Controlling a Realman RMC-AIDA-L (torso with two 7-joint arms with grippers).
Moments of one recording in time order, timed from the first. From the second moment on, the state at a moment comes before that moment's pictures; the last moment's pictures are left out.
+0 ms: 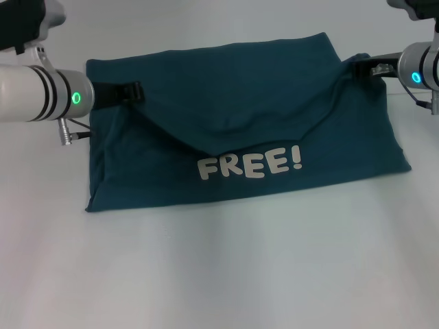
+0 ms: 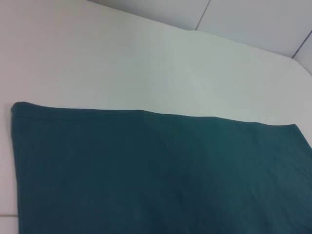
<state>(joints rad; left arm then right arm) -0.99 -2.06 0.92 0.51 2.39 0.62 -2.60 0.90 1.97 -0.94 -0.51 -2.47 -0.45 2.39</state>
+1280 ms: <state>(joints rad) -0.55 -2.12 0.88 0.80 2.08 0.93 -2.61 0.44 1.92 -0.54 -0.59 -1.87 -1.42 2.17</state>
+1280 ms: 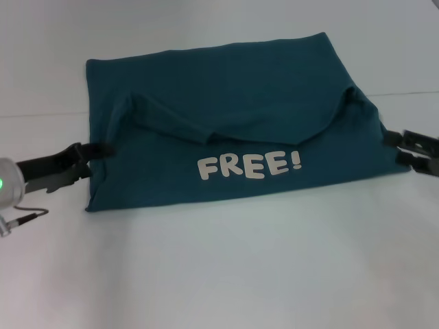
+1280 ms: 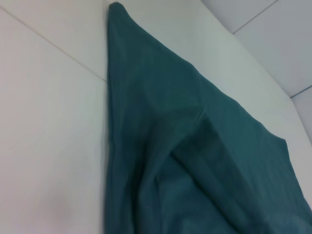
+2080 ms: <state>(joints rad) -0.63 -2.10 0.81 0.60 2.13 0.86 -2.43 0.42 1.90 -0.52 -0.58 -1.94 -1.45 2.16</state>
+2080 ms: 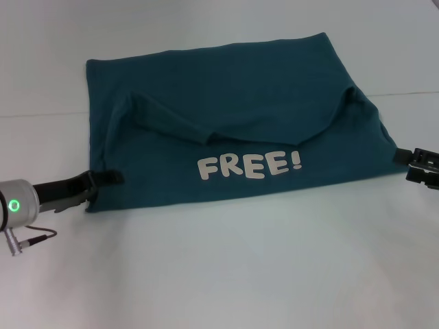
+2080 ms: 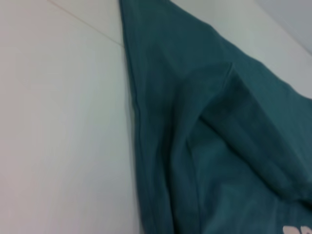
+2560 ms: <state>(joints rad) -0.63 -2.11 0.82 0.60 2.15 0.87 -2.43 0.41 1.90 -0.49 -0.58 -1.93 -1.45 2.16</state>
